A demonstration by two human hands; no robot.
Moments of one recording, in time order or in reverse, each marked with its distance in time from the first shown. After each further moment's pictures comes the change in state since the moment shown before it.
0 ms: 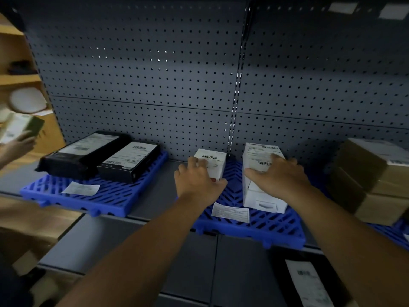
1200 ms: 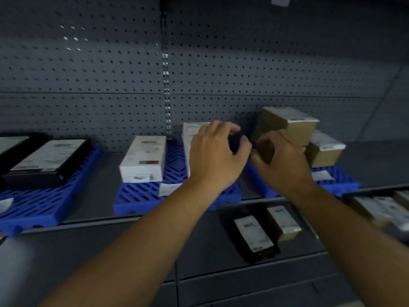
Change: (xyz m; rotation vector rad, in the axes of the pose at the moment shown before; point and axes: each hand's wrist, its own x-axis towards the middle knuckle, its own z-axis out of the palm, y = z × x) left_hand -0.079 0.130 -0.048 -0.663 0.211 0.565; right_hand -0.088 0.112 -0.033 0.132 0.621 -0.314
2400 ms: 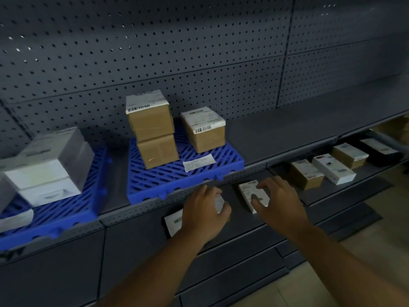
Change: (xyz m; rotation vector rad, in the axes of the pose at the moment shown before) left_hand -0.112 0.121 0.304 0.153 -0.592 -0.060; right_hand -0.158 0.330 -0.087 -0.088 -0.218 0.418
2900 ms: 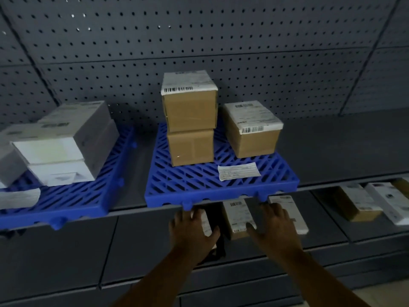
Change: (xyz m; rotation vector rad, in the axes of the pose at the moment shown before) left_hand -0.004 -0.122 0.057 0.237 -0.132 -0.468; right_hand 0.040 -0.007 0.126 -0.078 -0.297 -0.015
